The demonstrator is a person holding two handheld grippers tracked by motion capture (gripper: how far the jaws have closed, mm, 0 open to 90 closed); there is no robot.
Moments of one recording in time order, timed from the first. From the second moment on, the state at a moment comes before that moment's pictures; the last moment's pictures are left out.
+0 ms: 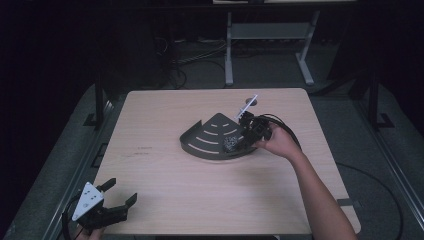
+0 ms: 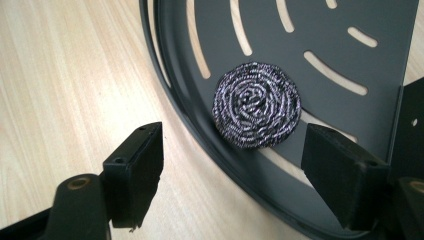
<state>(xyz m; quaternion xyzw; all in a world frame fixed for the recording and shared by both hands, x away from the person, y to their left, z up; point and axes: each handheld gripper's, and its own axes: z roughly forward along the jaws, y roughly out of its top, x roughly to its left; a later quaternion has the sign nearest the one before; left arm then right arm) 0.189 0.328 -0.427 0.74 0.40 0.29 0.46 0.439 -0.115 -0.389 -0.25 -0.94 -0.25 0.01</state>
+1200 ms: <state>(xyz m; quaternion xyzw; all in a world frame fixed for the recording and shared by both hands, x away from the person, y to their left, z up) 0.189 0.326 -0.428 0.74 0.40 0.29 0.45 0.401 -0.157 -0.395 -0.26 -0.93 -0.26 0.00</state>
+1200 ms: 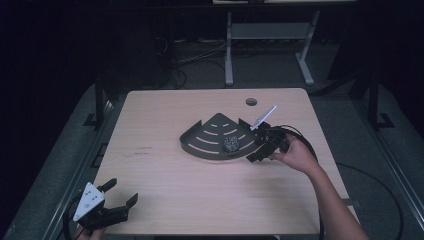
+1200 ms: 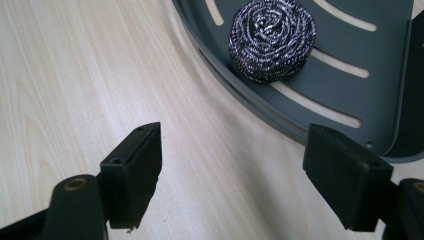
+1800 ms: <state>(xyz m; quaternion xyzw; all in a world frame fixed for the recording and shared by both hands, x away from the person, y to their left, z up) 0.189 0.326 -0.428 0.74 0.40 0.29 0.45 0.381 -0.169 -0.406 -0.26 -0.93 -0.26 0.01</state>
